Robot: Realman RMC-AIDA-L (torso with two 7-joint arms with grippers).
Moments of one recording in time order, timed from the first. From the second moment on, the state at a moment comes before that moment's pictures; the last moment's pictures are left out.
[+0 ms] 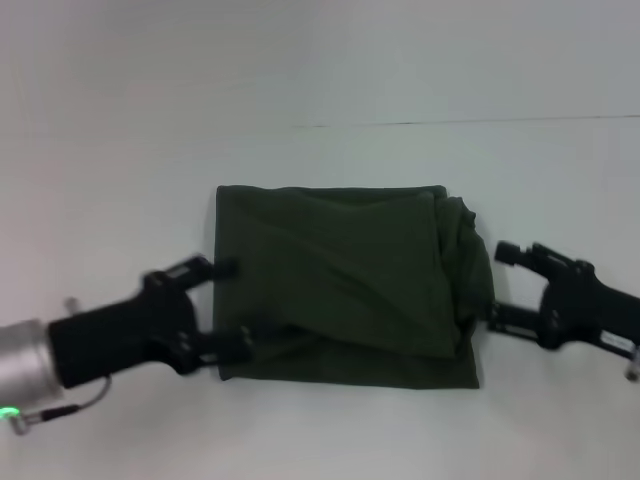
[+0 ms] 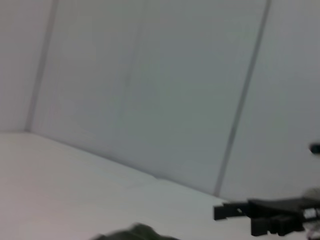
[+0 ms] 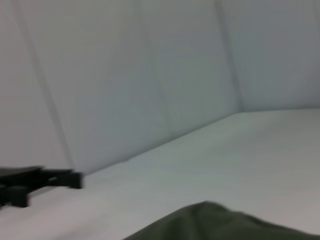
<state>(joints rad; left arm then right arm) -0.42 -2.13 0.66 0.58 1.84 1.62 -1.17 0.40 1.93 -1.38 -0.25 -1.01 -1.39 0.94</state>
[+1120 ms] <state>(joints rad) -0.54 -2.11 0.72 0.52 1.96 1.56 -1.18 0.40 1.92 -1.35 -0.27 -1.14 -1.40 0.93</state>
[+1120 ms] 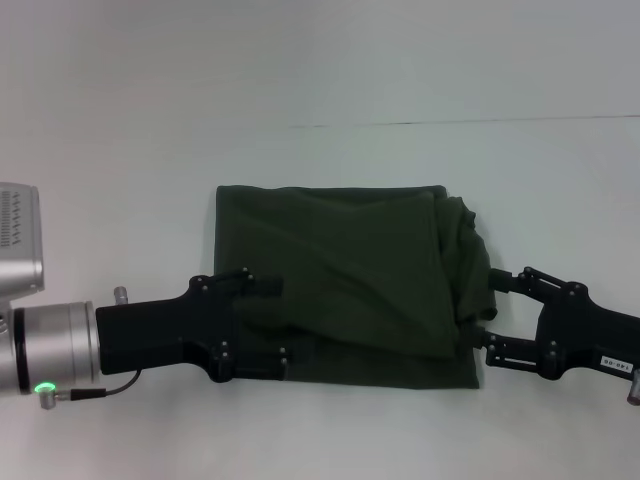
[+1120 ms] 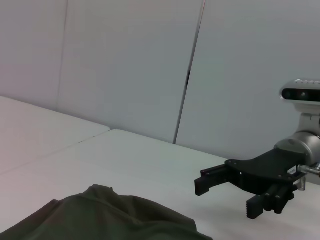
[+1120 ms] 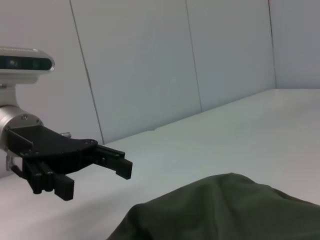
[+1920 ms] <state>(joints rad) -0.54 -2.11 0.72 0.52 1.97 1.55 -1.18 0.41 1.92 -1.35 -0.27 -1.14 -1.40 0.94</state>
